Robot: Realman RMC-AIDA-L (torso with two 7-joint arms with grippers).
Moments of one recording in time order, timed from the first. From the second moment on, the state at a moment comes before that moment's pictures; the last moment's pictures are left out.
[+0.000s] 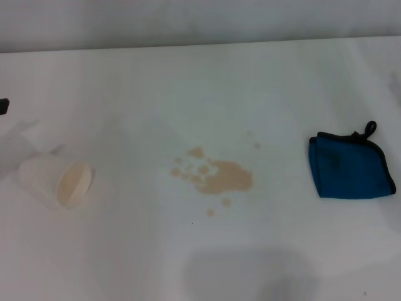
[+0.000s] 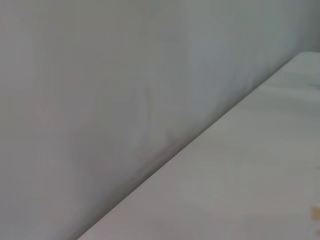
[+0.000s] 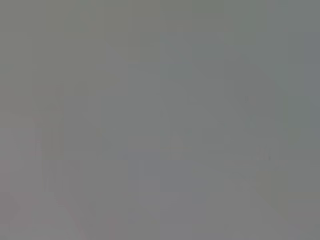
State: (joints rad) left arm -0.35 -2.00 0.79 1.36 -1.07 -1.51 1.46; right arm 0.41 2.01 -0.10 -0.20 1.86 1.24 -2.52
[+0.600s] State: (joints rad) left arm -0.34 -2.05 0.85 1.61 -0.92 -1.67 1.38; right arm 0.38 2.01 -0.10 -0.18 1.86 1.26 -2.53
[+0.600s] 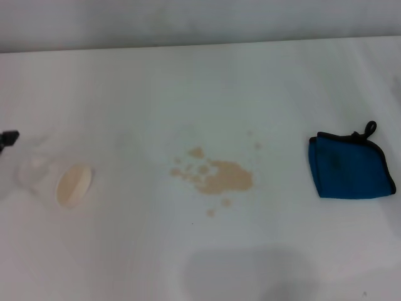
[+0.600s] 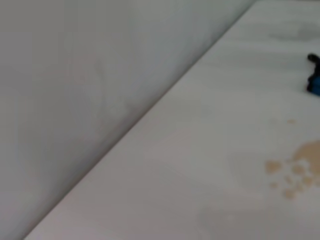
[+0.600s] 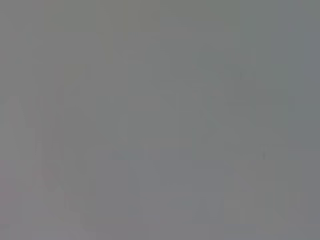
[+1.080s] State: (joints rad) left arm -0.30 -2.07 1.00 1.67 -0.83 -1.66 1.39; right arm 0.37 2.01 -0.10 -0.16 1.85 1.25 -2.53
